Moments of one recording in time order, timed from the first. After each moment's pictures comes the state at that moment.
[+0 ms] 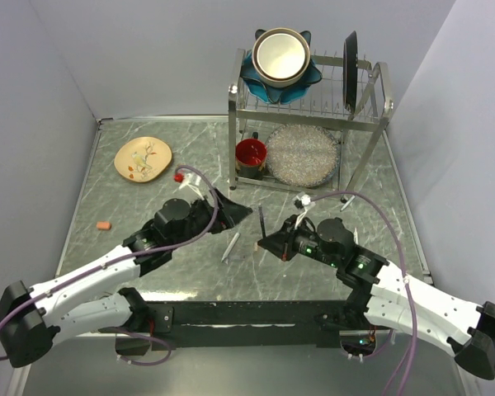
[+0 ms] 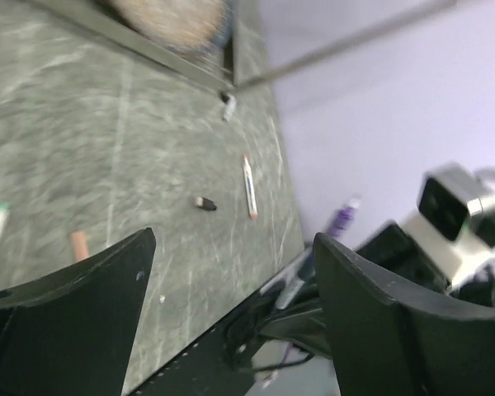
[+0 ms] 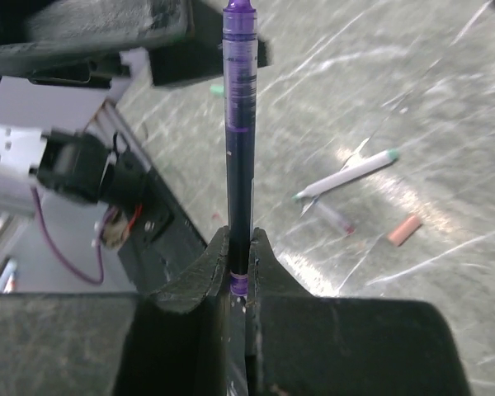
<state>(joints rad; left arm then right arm) -0.84 0.96 0.64 0.14 -0.03 -1.02 0.89 0.72 0.48 -0.01 -0.13 0.57</state>
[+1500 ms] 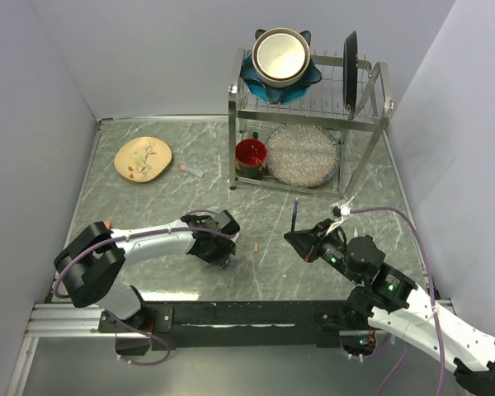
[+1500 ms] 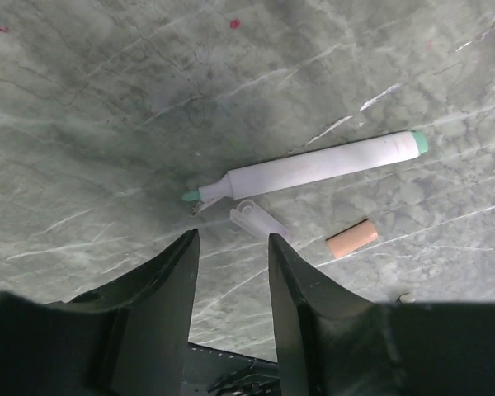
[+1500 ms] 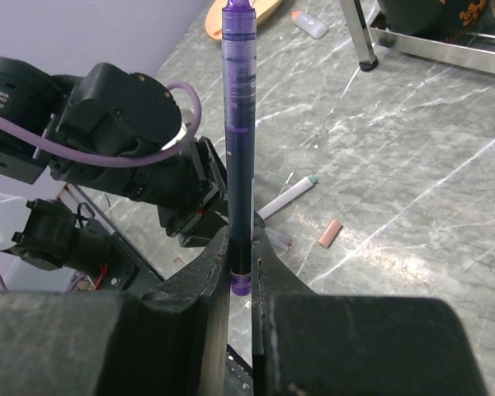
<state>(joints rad) -0.92 1.51 0.83 -0.63 -0.12 -1.95 0.89 0.37 0.43 -0.20 0.14 0.58</state>
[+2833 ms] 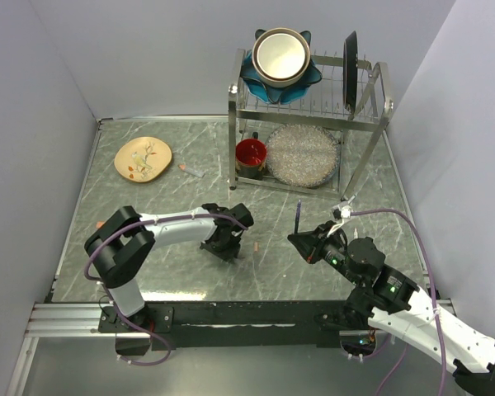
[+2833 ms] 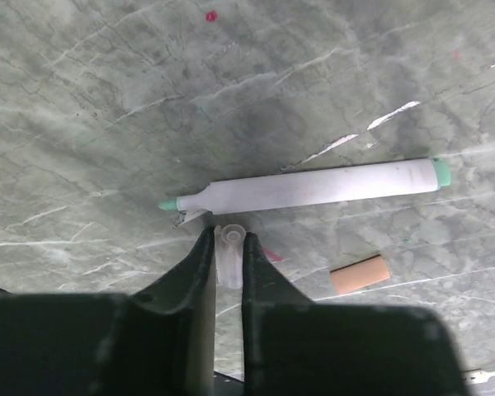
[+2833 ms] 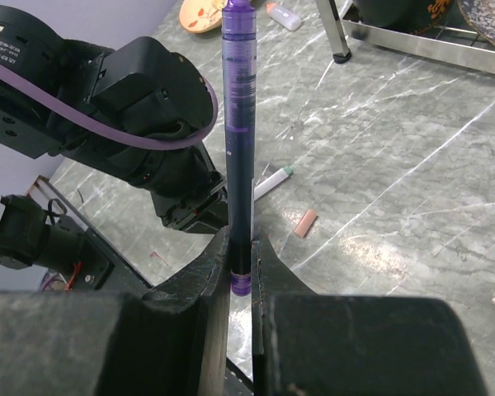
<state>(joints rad) -0.92 1.72 1.04 -0.80 -0.10 -1.95 0.89 0.34 0.42 -0.26 0.18 0.54</state>
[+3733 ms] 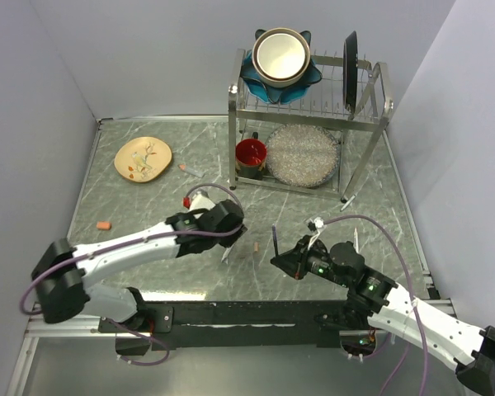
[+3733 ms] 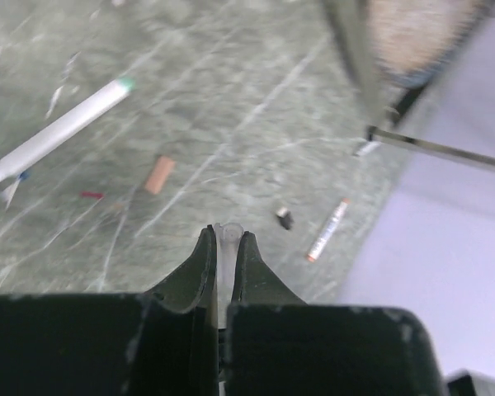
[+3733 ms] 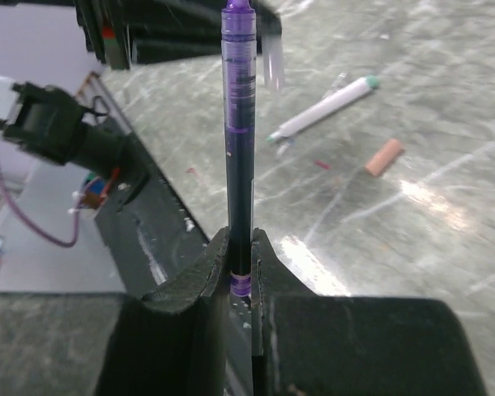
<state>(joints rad) -1.02 1.33 0.96 -0.51 -0.38 -1.70 0.89 0.42 0.21 -0.03 -0.14 0.60</state>
